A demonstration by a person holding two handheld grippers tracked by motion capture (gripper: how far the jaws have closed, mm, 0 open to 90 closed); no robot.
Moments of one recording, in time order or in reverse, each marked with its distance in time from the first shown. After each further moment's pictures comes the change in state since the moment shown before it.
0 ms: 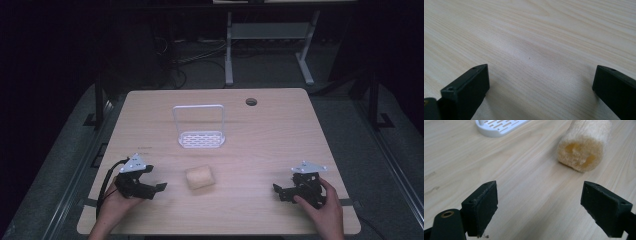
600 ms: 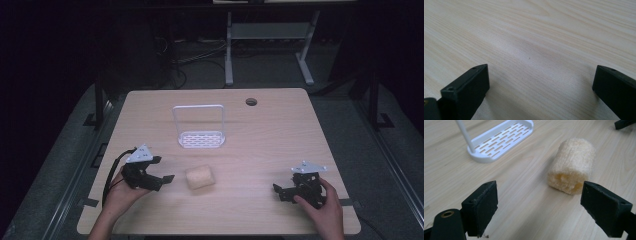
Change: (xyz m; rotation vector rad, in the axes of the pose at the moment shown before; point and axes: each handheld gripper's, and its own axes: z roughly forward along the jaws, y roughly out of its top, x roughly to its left) left arm -0.005 0.035 0.007 -0.027 -0.052 0.051; right arm 0.000 0.000 0.000 0.000 0.000 -0.005
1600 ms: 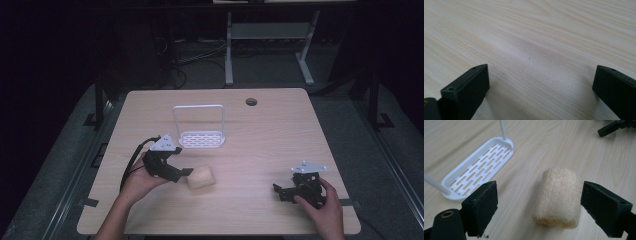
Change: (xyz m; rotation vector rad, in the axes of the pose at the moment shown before) left arm -0.012 0.050 0.032 0.026 -0.086 0.117; right arm 0.000 0.000 0.000 -0.001 0.000 0.002
